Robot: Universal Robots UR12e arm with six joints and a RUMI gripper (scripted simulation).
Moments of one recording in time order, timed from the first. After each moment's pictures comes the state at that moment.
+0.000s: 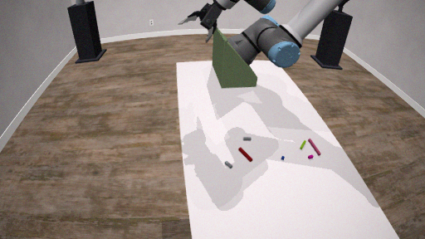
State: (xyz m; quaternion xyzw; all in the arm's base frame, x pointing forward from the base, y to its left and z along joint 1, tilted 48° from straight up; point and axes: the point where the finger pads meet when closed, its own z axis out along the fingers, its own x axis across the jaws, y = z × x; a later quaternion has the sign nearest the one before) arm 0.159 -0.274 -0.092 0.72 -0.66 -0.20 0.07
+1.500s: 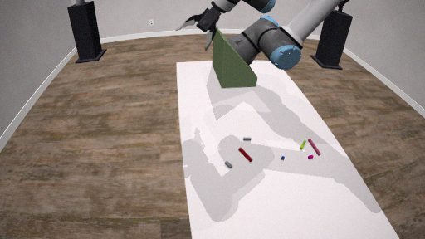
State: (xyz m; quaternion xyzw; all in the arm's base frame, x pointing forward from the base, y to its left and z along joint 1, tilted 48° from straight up) arm 0.222 -0.266 -0.108 0.66 -0.73 -0.19 0.04
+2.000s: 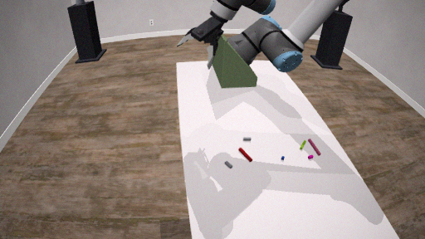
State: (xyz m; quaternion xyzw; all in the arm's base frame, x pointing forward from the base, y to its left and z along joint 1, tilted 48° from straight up) arm 0.330 -0.230 -0.133 0.53 -0.82 -0.21 -0.01
